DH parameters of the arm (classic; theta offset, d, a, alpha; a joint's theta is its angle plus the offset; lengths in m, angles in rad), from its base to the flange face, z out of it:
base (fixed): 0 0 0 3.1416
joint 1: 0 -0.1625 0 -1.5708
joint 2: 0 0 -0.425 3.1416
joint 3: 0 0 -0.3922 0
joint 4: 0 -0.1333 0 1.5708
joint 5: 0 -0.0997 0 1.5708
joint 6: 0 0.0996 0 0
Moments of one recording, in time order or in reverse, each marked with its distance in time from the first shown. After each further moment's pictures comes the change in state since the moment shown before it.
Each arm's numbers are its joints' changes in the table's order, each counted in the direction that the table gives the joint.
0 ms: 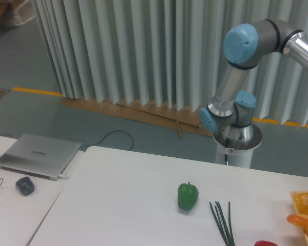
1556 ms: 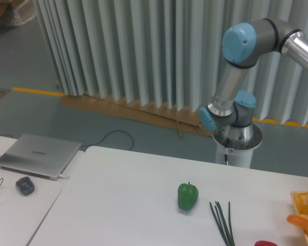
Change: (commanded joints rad) arm 0.012 0.009 0.012 0.003 0.000 -0.002
